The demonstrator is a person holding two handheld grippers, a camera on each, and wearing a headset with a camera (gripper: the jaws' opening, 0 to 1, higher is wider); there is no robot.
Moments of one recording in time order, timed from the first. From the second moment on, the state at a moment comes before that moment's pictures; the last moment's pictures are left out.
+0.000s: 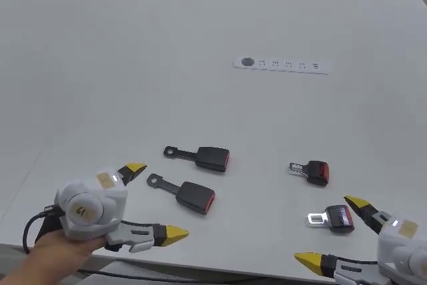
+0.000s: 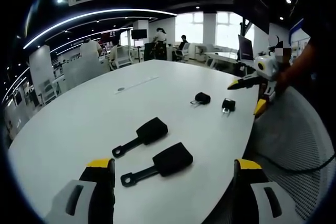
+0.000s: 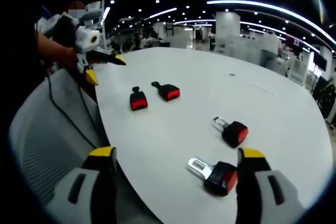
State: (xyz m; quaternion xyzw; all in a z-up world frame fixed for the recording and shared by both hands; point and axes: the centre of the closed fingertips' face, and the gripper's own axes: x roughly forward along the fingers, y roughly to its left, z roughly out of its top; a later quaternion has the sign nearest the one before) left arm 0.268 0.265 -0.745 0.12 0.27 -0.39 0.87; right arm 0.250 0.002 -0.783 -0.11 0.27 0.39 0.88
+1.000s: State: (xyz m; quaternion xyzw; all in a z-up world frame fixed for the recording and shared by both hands) left arm 0.281 0.259 -0.759 0.15 0.28 -0.41 0.85; right arm 0.264 -0.025 -0.792 -0.13 0.29 0.40 0.86
